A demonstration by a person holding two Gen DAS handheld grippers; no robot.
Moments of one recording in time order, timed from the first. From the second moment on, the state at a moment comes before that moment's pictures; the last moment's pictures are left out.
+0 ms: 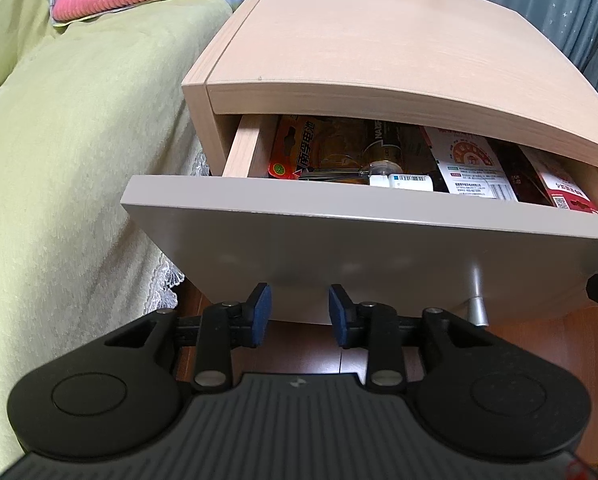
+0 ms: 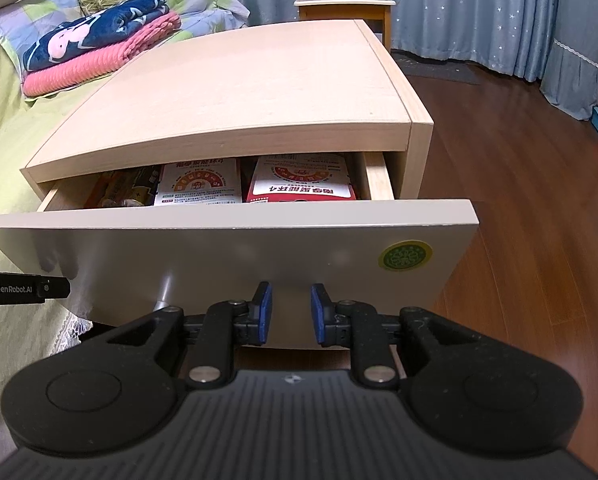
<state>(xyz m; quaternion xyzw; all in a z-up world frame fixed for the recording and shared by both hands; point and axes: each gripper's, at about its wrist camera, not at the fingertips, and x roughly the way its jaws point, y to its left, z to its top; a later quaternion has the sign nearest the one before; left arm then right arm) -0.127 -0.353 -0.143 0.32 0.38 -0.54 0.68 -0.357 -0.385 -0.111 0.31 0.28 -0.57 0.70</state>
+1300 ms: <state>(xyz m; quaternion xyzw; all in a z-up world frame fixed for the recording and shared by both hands) -0.120 -0.351 -0.145 0.31 0.39 -0.54 0.68 -0.358 -0.414 -0.118 0.30 0.27 -0.59 0.70</state>
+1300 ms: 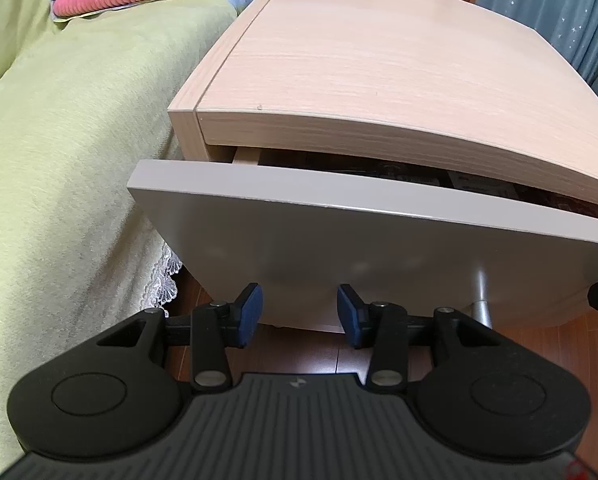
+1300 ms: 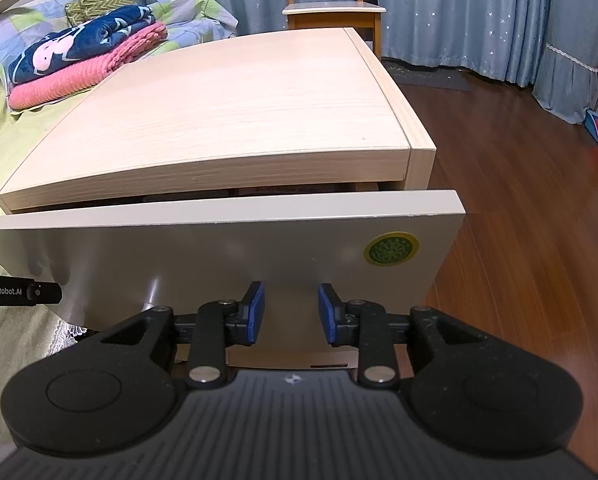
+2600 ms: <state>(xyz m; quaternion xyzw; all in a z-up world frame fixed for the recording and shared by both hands) -0.120 -0.362 -0.141 0.30 0.40 -0.54 0.68 -0.360 -0.432 -0.119 0.30 0.27 -0.59 0.69</state>
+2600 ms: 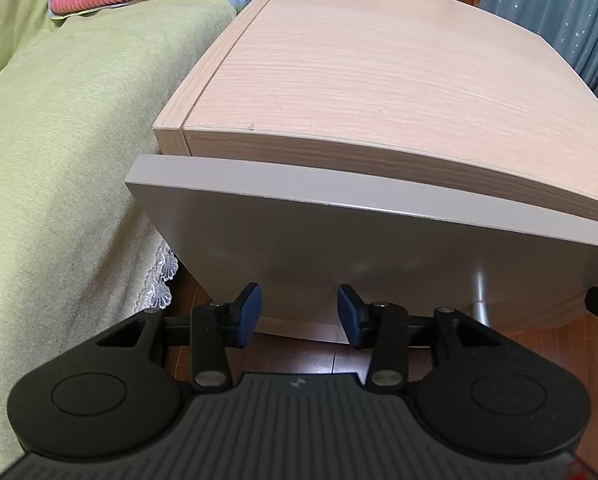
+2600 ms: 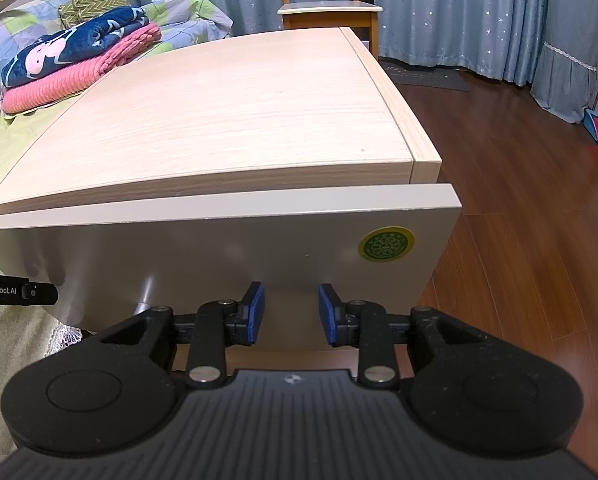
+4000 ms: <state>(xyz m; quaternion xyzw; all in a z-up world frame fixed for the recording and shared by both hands) -0.104 -0.383 -0.146 0.30 0.40 -0.54 0.68 -0.355 -0.443 -0.121 0.30 0.27 -0.60 0.69</state>
